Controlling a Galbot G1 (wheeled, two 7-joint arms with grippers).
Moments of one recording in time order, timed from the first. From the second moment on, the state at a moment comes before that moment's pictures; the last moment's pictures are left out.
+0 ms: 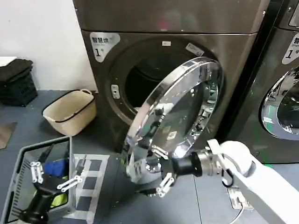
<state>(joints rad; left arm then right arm) 1.79 -1.43 -0.98 -2.33 -0.11 -0.37 0.41 -0.75 0.73 0.03 2.03 0.80 -0.18 -1.04</state>
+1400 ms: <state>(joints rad) 1.13 -0.86 -0.34 -2.07 -0.15 -0.31 0.50 -1.61 0.73 1.01 2.03 0.82 0.02 -1.09</state>
